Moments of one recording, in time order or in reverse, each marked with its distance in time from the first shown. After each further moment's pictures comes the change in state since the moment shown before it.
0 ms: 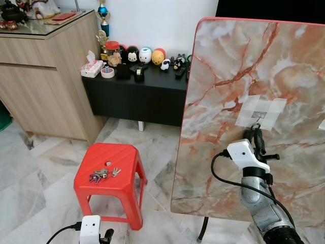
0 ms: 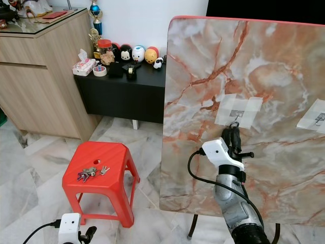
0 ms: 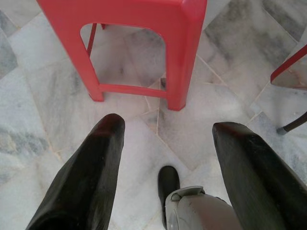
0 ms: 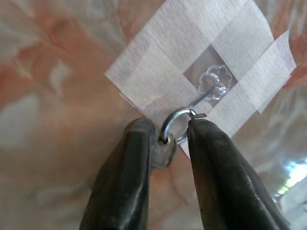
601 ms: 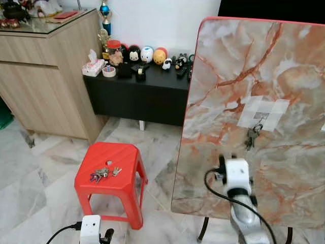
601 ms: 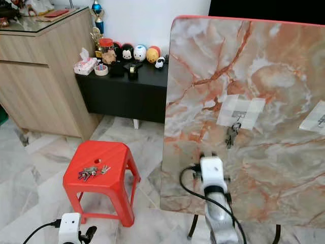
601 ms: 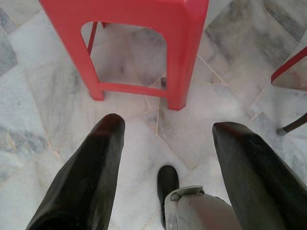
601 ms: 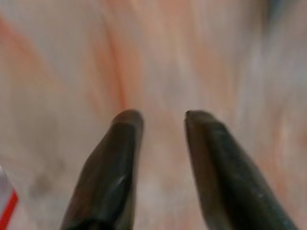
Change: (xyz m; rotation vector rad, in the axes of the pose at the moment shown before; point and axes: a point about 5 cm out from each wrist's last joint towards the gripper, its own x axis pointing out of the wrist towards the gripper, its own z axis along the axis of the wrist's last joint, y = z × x) left arm 0.001 -0.001 0.001 0.000 -0.002 -0.001; right arm -0.072 0.057 -0.049 0.603 0.452 0.322
